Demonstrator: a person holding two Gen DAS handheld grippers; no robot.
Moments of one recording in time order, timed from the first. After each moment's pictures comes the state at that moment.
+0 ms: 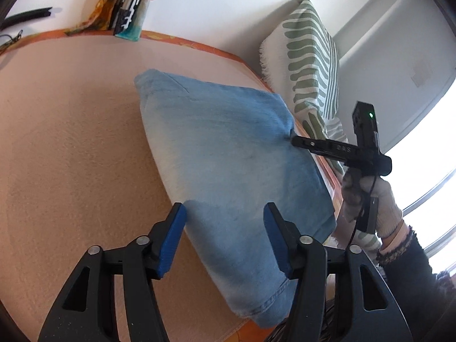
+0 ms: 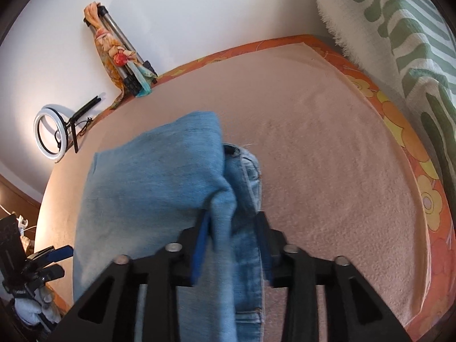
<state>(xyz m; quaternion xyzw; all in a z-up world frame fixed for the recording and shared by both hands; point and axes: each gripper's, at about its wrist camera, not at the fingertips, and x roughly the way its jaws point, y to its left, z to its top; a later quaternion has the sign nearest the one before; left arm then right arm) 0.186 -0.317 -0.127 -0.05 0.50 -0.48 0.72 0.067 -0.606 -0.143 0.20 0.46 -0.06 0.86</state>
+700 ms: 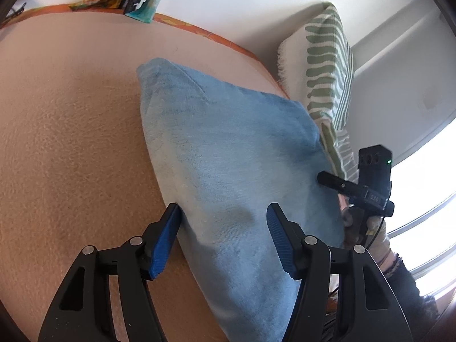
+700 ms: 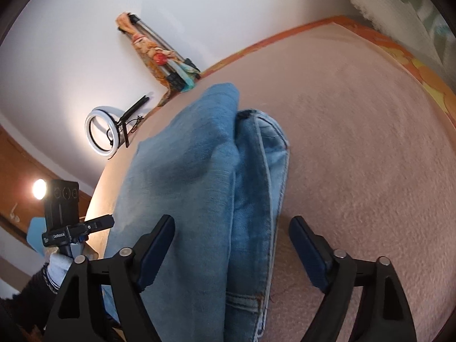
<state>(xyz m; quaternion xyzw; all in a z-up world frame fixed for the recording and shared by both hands) 0.219 -0.341 -0.153 -0.08 0.53 -0.46 0.71 0.051 -0.614 -0.177 0.26 0.42 0.09 0.87</state>
